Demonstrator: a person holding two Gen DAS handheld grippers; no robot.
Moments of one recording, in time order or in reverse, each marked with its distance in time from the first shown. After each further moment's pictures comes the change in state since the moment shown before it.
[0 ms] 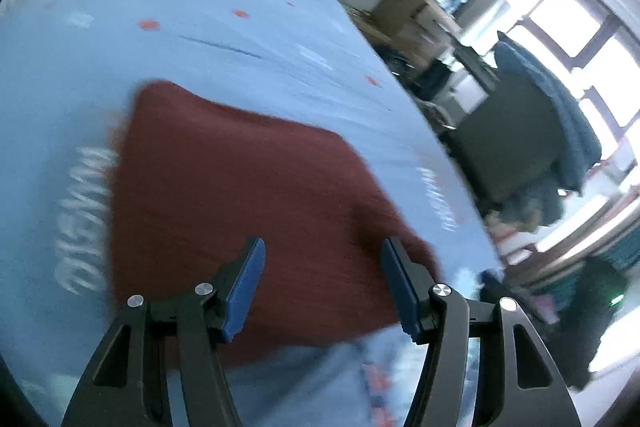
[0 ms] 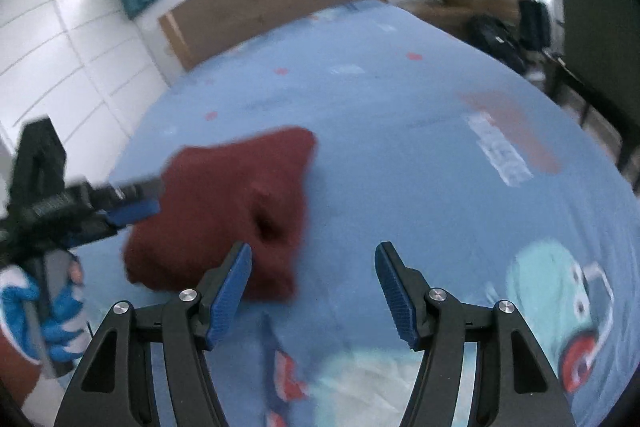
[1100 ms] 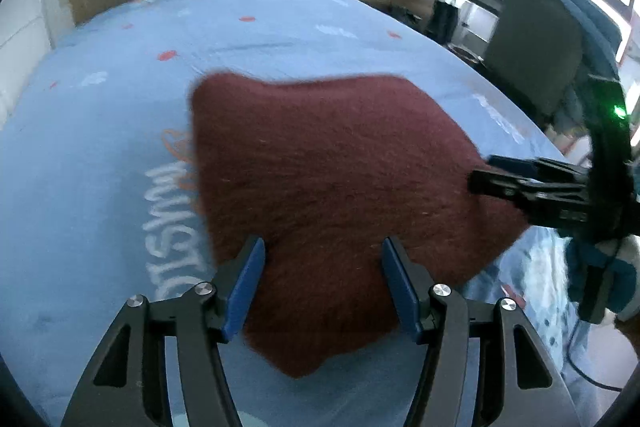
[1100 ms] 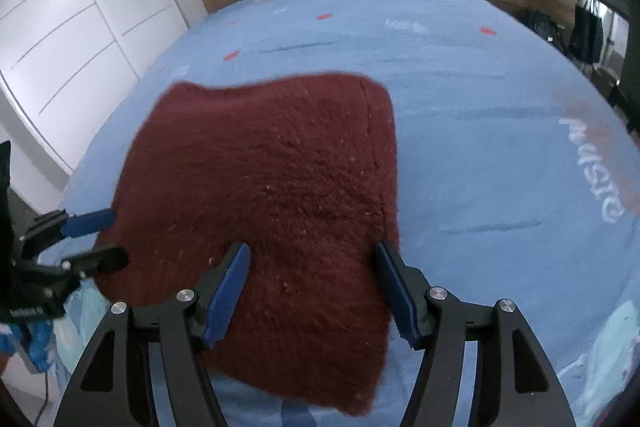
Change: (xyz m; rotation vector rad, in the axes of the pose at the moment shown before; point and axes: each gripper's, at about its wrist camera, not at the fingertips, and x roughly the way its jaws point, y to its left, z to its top) left arm 0.003 0.036 -0.074 0.327 0.040 0.213; right arm 0.122 0.037 0.013 -0.131 0.160 0.013
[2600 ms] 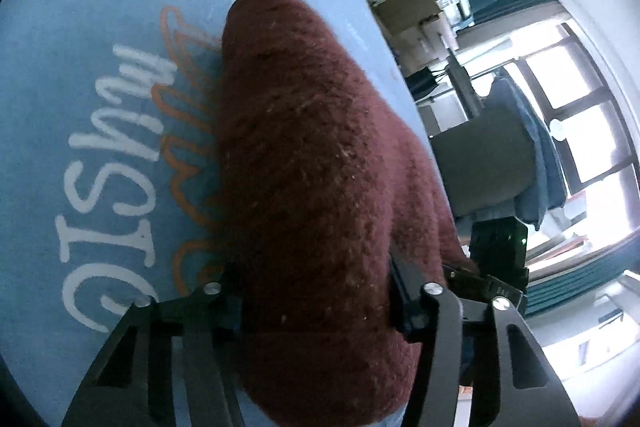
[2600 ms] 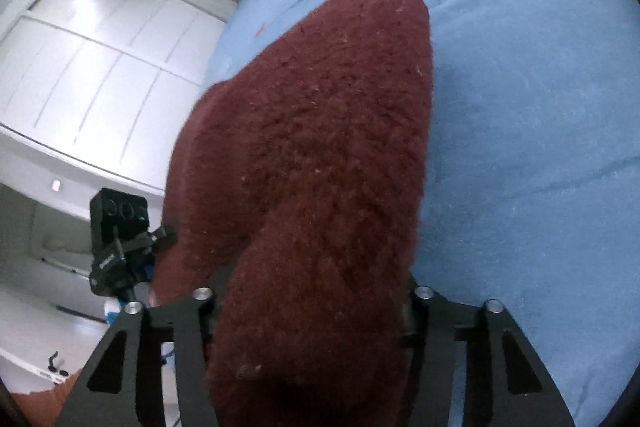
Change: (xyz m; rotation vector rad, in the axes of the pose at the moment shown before) left arm 0.039 0.116 0.020 -0.528 0.040 -0.517; right arm 0.060 -0.051 -0.015 0.313 0.193 0.487
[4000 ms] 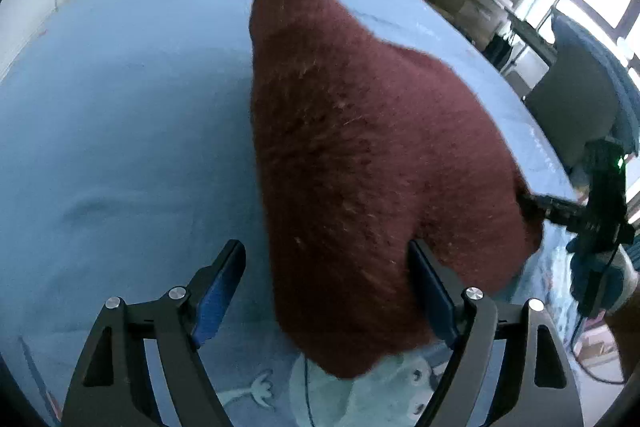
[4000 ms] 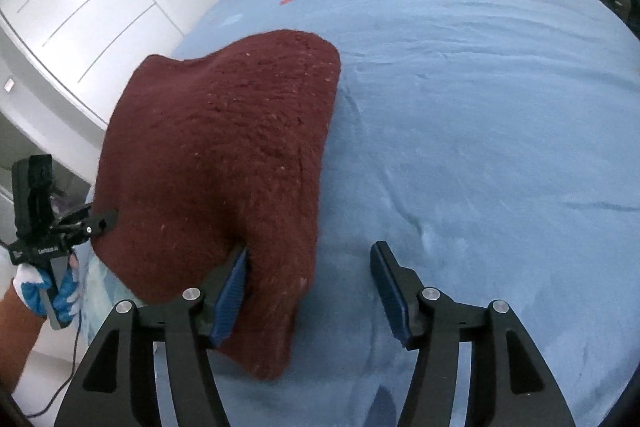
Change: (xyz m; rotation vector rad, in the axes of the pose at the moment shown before) left arm -0.109 0.004 -0.078 0.245 -0.067 0.487; right arm 0.046 0.079 -0.032 -0.307 0.014 -0.304
